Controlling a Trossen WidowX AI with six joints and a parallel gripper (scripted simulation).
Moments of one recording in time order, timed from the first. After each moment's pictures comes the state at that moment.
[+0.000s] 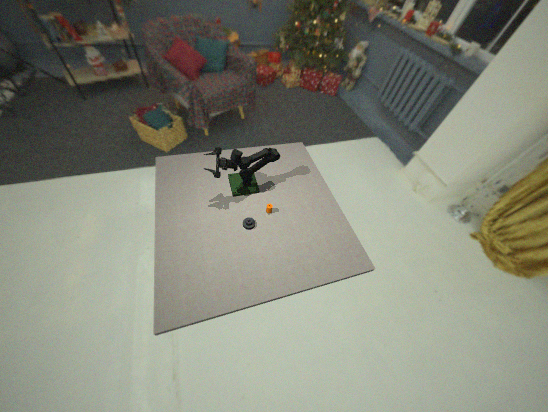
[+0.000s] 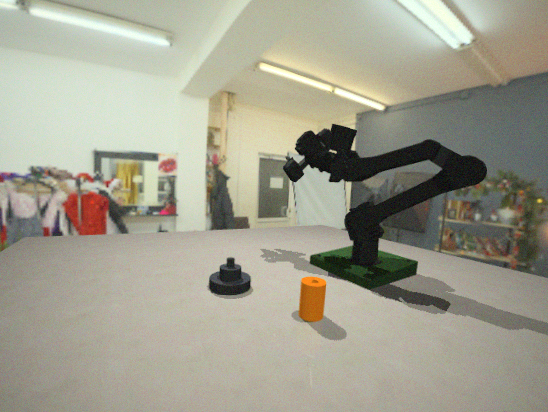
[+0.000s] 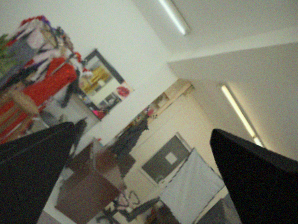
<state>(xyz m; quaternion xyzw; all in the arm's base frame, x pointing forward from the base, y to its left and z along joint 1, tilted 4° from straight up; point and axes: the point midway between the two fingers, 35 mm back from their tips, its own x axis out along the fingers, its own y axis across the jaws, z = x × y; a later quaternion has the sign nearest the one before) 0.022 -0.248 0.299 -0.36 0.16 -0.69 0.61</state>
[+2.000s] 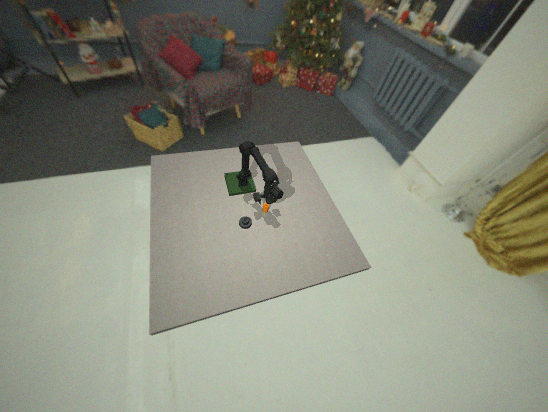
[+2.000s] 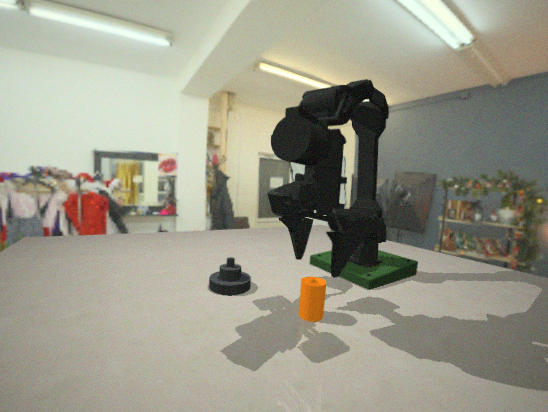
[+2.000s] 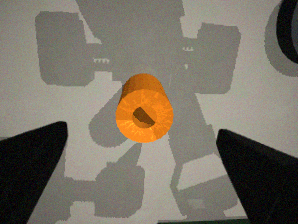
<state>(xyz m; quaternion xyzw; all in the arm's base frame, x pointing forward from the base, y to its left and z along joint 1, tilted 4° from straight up) 0.261 0.107 0.116 0.02 0.67 -0.01 0.74</state>
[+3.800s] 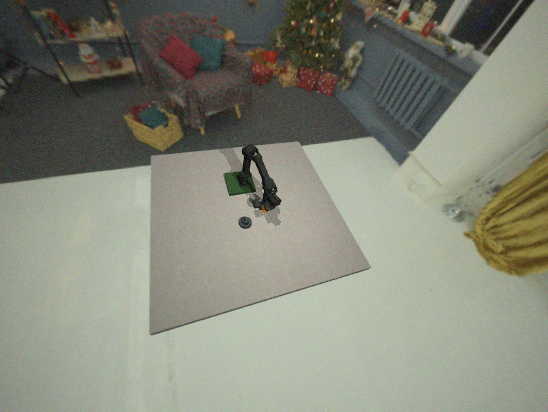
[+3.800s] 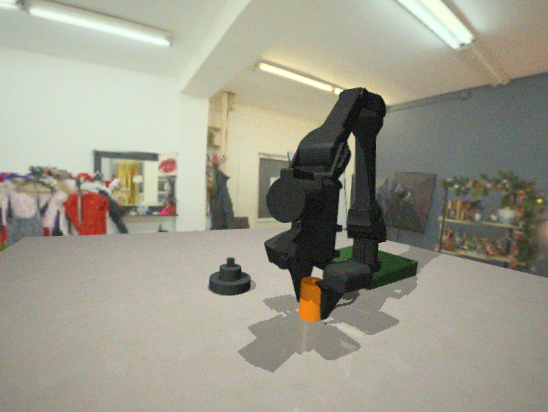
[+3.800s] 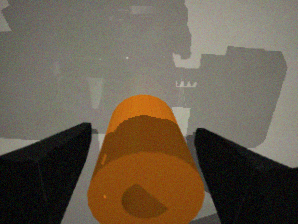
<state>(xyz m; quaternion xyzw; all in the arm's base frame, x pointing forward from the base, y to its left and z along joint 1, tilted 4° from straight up) 0.267 0.107 0.041 0.02 0.67 -0.01 0.74</state>
